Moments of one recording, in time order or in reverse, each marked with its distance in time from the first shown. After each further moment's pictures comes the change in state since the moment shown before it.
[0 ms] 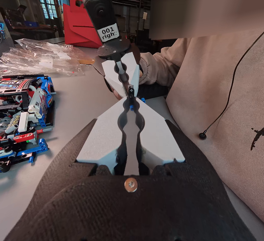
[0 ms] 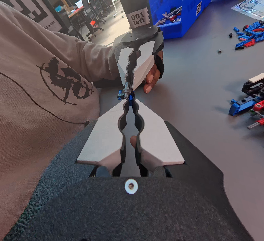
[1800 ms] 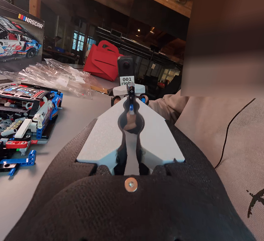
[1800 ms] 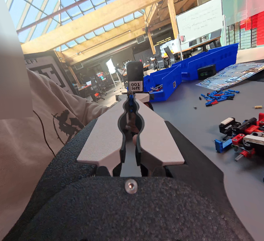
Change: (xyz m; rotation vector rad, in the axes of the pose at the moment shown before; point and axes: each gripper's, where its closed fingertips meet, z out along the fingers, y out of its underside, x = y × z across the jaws) left arm -0.021 -0.045 0.001 0.302 -0.097 -0.215; right arm 0.003 -0.057 -0.027 0.541 0.031 -0.028
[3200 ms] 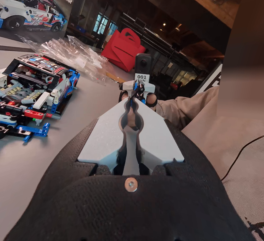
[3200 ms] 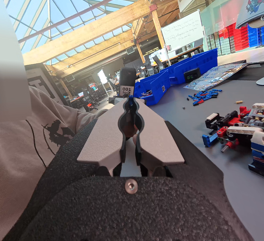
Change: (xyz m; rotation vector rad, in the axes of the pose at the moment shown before) left arm -0.029 0.011 -0.003 -0.057 -0.167 -0.160; right arm 0.022 -0.001 -0.005 0.073 0.083 0.031
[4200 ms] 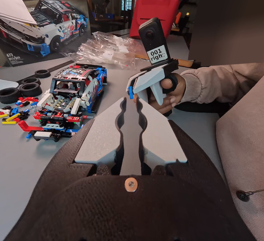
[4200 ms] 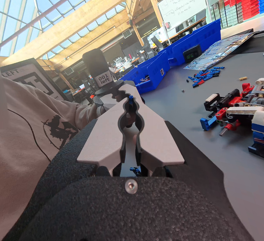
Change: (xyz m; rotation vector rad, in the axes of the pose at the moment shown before) left arm -0.017 0.019 0.009 -0.188 -0.248 0.427; right arm 0.017 0.021 0.003 -0.113 0.024 0.098
